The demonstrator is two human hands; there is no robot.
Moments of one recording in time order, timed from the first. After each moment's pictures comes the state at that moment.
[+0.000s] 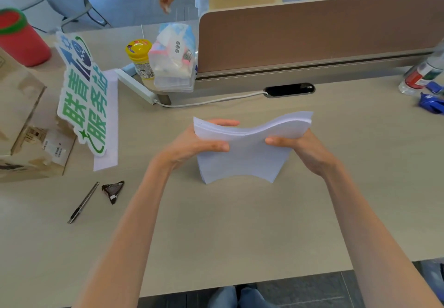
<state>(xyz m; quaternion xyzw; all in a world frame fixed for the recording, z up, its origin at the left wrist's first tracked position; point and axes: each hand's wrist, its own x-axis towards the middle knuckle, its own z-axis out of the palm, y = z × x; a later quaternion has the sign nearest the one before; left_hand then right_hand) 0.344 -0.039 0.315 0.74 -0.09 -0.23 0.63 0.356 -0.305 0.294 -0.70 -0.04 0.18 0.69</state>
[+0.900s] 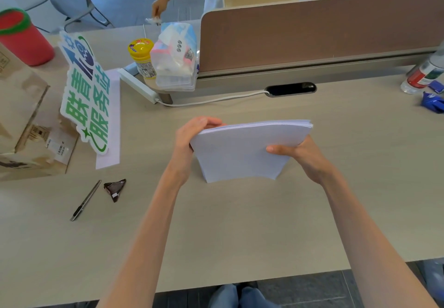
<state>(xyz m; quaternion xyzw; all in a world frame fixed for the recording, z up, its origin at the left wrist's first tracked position) 0.319 -0.054 0.311 0.70 0.04 0.01 0.72 0.345 -0.307 0.274 -0.70 0.00 0.17 0.69</state>
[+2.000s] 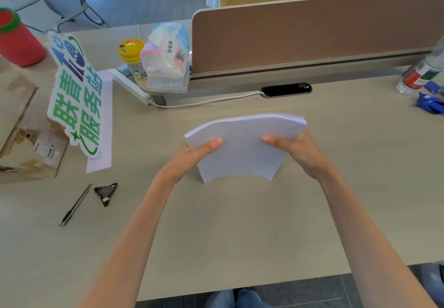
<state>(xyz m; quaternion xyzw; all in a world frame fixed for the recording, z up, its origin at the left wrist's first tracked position) 0.333 -0.057 0.283 0.73 0.05 -0.13 0.67 0.357 -0.308 0.290 -0.72 -0.04 0.13 0.68</state>
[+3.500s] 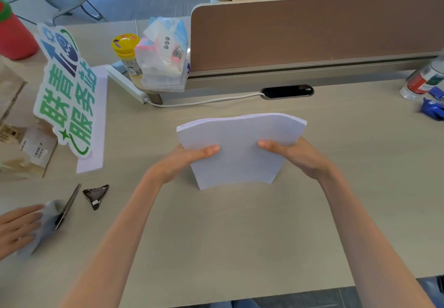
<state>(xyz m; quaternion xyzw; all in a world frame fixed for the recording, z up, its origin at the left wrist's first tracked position) 0.351 -0.043 0.262 0.71 0.04 -0.22 0.67 0.374 -0.311 0.278 -0.73 -0.05 0.21 0.65</state>
